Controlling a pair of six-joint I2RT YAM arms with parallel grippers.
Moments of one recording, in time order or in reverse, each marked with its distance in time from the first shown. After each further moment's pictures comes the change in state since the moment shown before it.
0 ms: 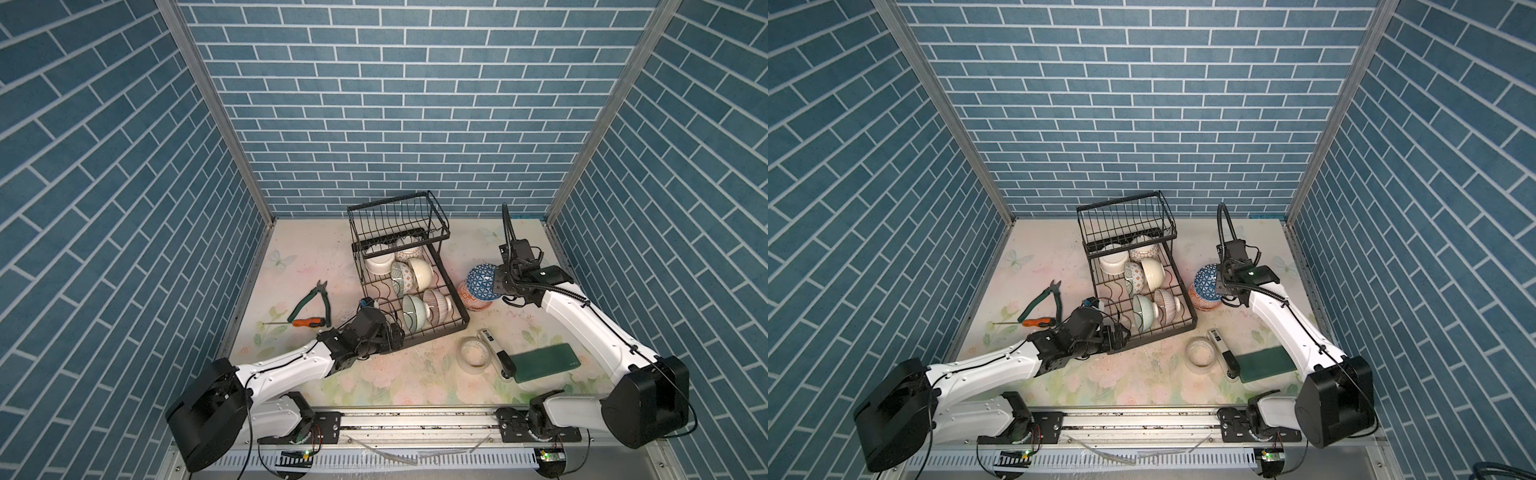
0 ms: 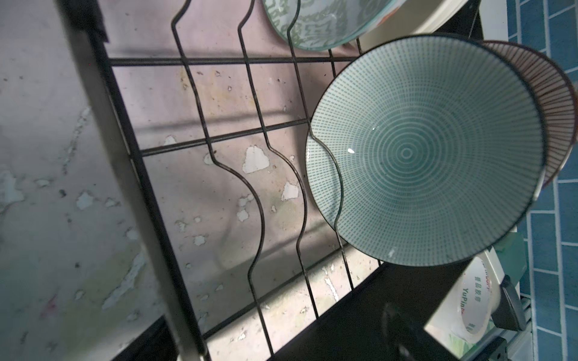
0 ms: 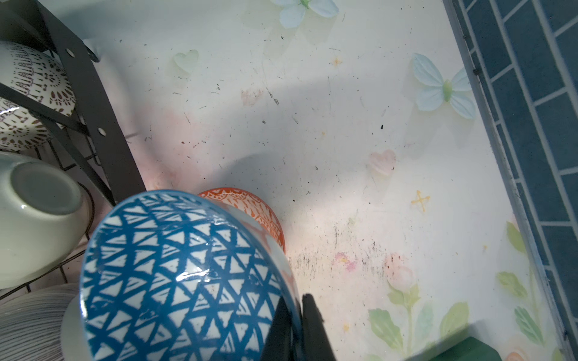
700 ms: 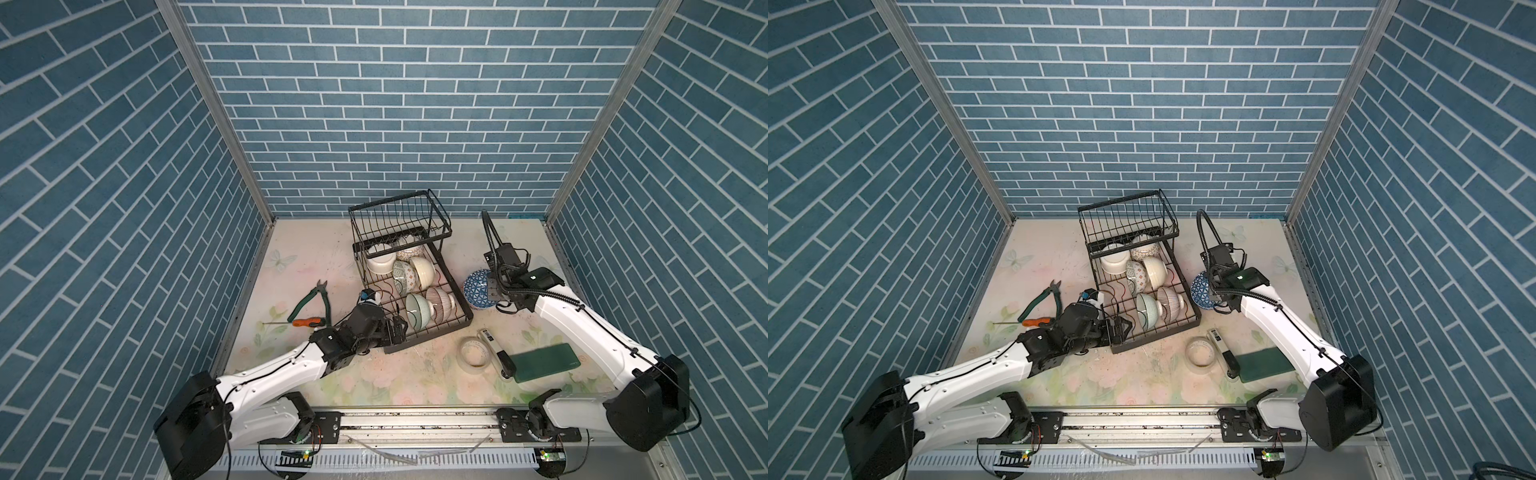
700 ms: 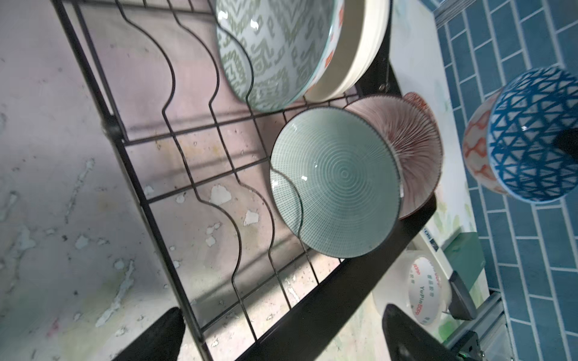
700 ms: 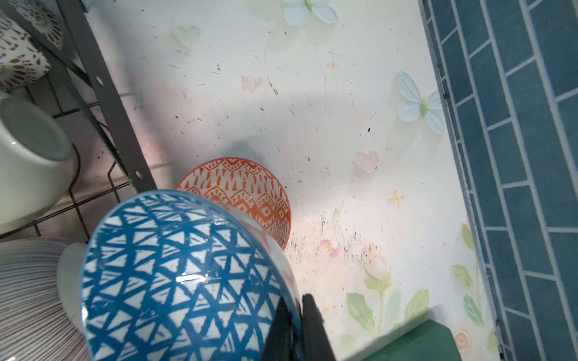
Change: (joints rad) left arm -0.001 -0.143 0.049 -0.055 -0.059 0.064; right arm 0.174 -0.004 0.042 -0.104 0.175 -0.010
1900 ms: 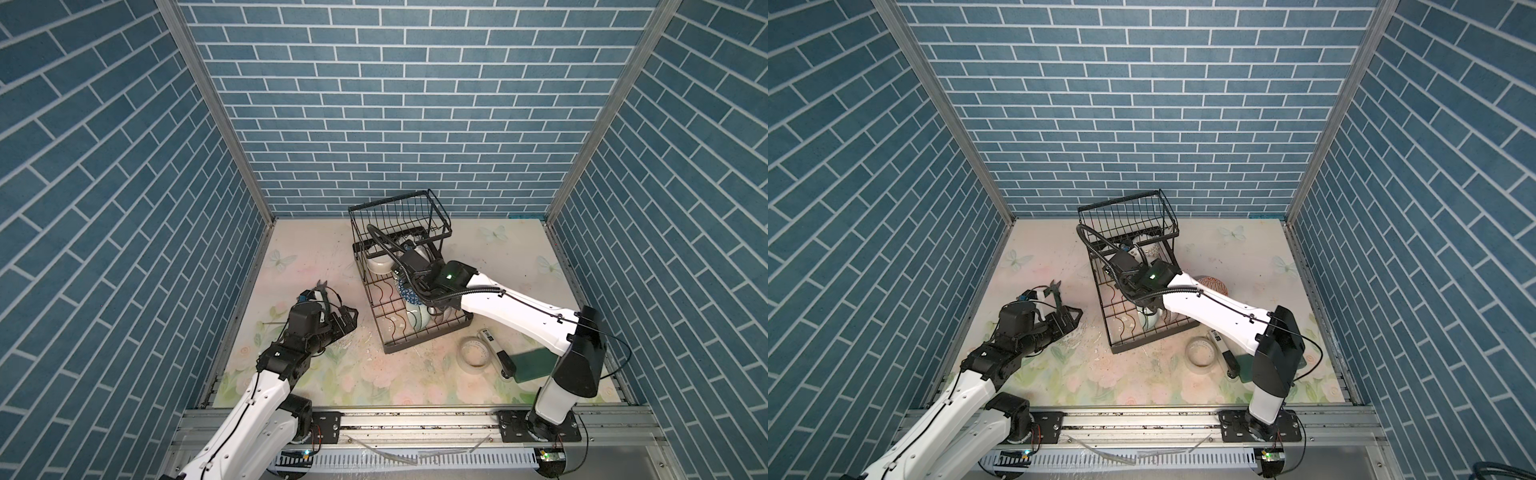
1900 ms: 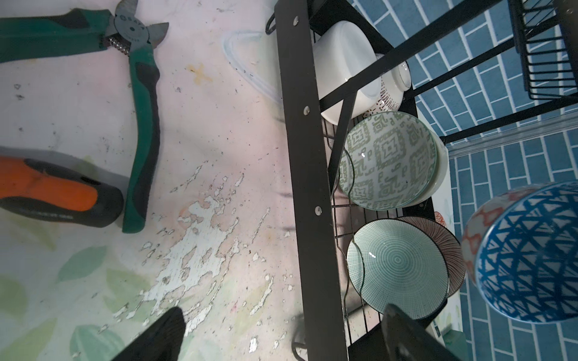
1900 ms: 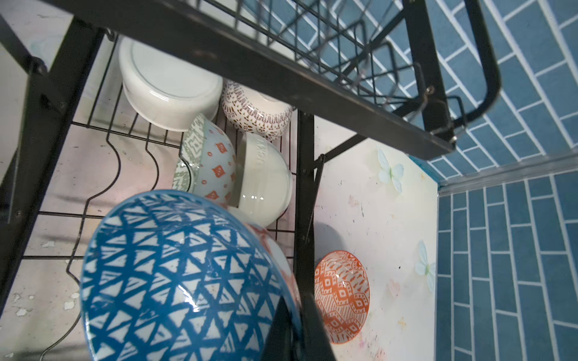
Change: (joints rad) left arm 0.551 -0.377 -0.145 -0.205 0.231 0.047; right arm 0.521 0.452 0.499 -0.044 0.294 -0.223
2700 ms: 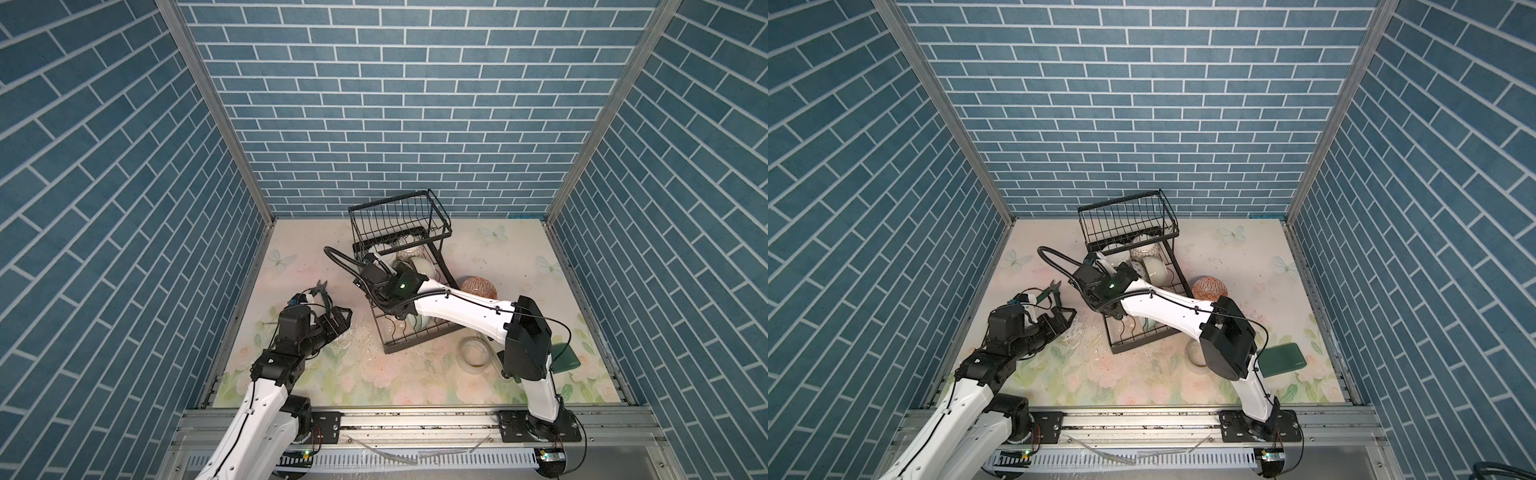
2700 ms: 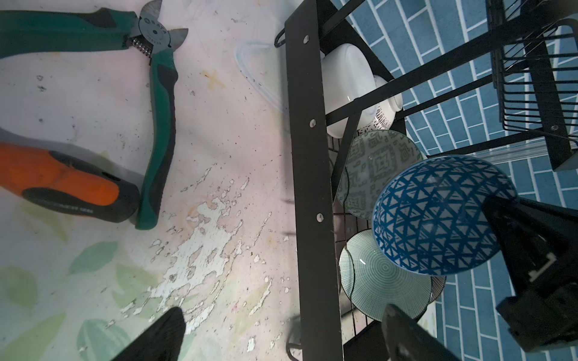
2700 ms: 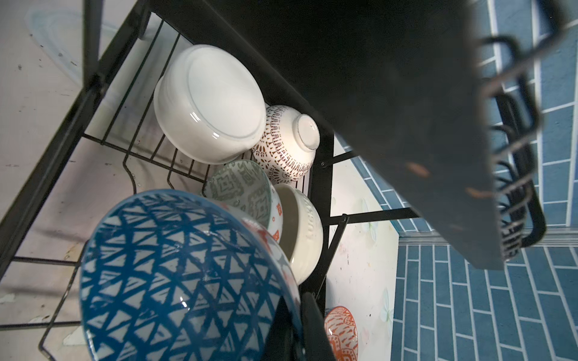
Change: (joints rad) left arm 0.100 -0.065 -0.029 -0.006 0.084 -0.008; right arm 0.075 0.282 0.162 0.131 0.177 -0.215
